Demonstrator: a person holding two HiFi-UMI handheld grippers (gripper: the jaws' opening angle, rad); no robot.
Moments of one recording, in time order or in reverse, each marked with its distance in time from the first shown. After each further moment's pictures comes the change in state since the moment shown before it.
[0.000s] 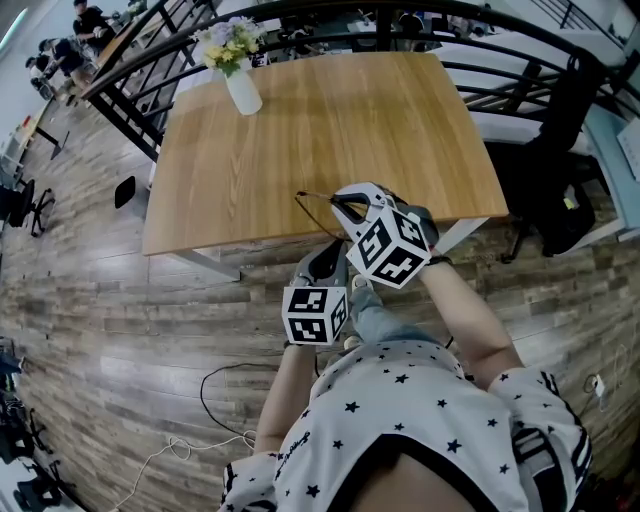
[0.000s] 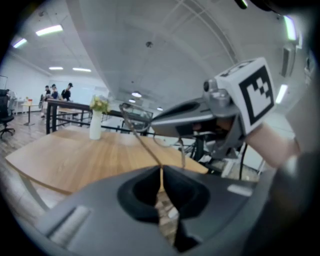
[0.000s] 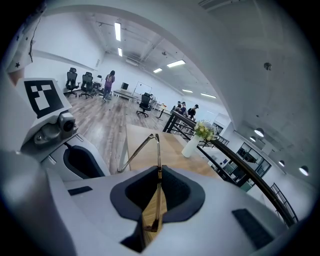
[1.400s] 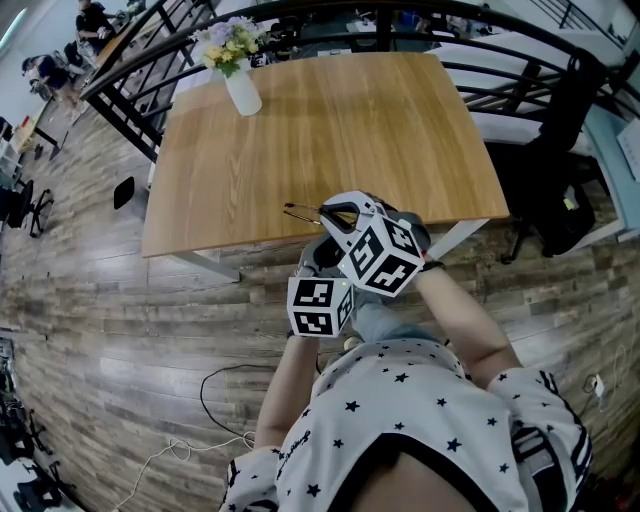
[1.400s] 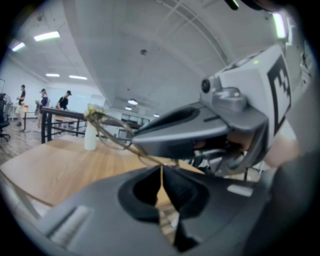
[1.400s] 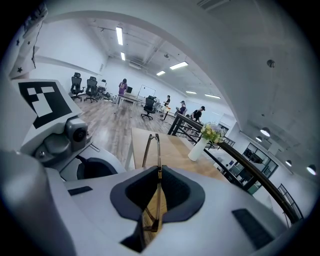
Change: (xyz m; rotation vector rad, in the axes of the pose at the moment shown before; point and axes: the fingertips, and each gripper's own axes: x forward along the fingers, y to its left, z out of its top) left arm 0.016 -0.003 0.032 0.054 -0.088 -0.022; right arm 0.007 0.018 0.018 0.003 -0.029 0.063
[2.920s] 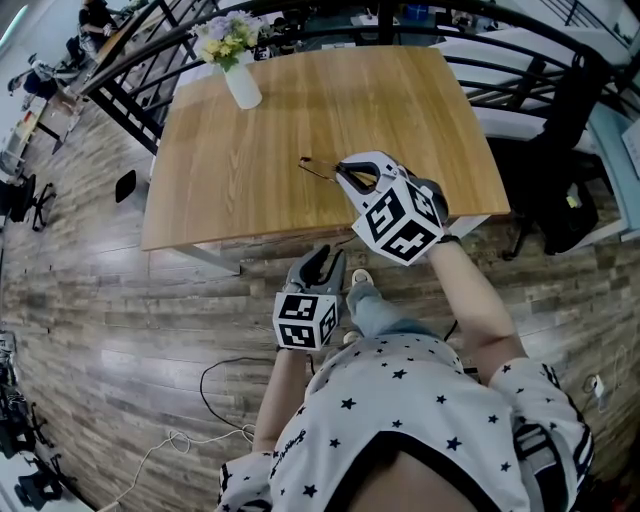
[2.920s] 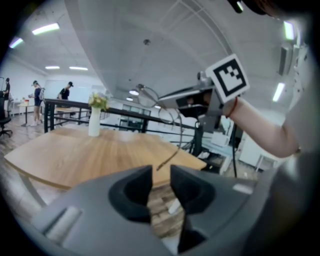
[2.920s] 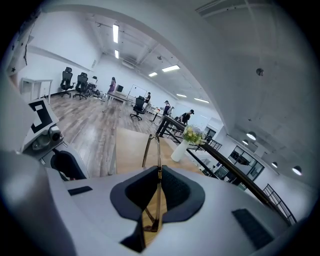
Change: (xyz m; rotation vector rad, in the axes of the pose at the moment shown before) left arm -0.026 0.002 -0.051 -0.035 0.110 -0.003; right arm -0.026 -0.071 -0.006 0.000 -0.015 -0.143
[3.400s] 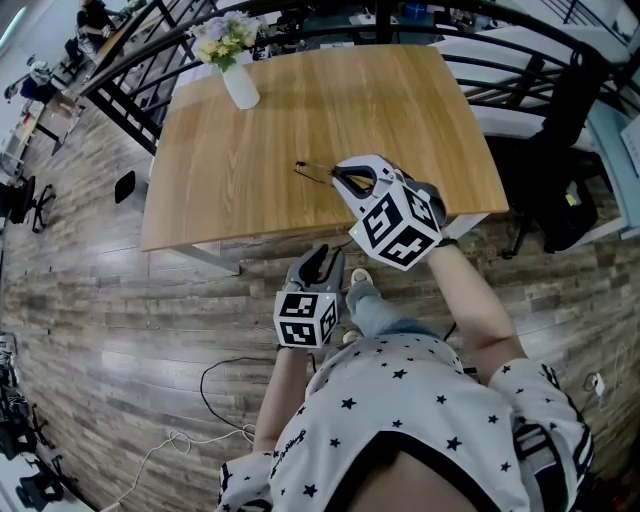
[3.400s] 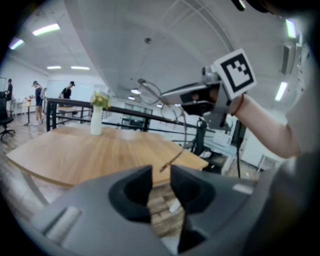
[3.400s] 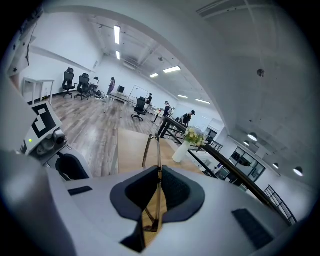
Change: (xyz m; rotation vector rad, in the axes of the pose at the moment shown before) left arm 0.004 0.001 -0.005 -0.010 0.017 0.023; right arm -0.005 0.007 0.002 -0.006 -0.012 0.012
